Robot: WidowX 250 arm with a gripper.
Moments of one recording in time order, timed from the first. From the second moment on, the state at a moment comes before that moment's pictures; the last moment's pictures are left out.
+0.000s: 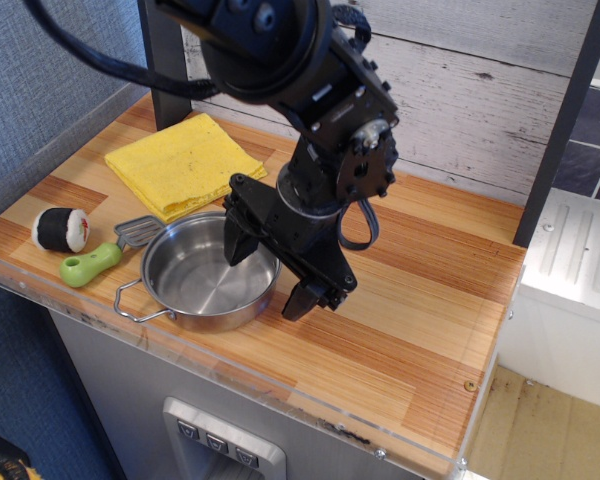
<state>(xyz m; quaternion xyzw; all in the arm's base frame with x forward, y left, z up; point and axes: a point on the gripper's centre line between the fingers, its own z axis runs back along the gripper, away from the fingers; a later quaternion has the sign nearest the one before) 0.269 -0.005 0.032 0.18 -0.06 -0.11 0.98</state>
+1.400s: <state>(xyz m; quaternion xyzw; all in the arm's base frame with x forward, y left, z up) 0.262 0.006 0.027 0.20 -0.03 -0.11 0.97</state>
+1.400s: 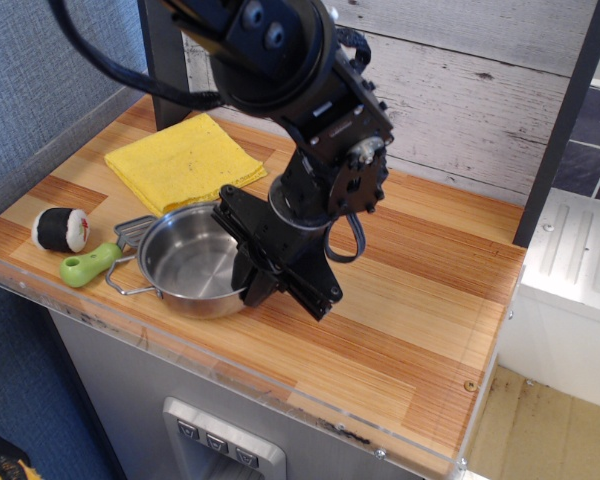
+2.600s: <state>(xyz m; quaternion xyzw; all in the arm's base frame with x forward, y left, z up) 0.325 0.047 0.086 0.22 -0.10 -0.08 0.97</state>
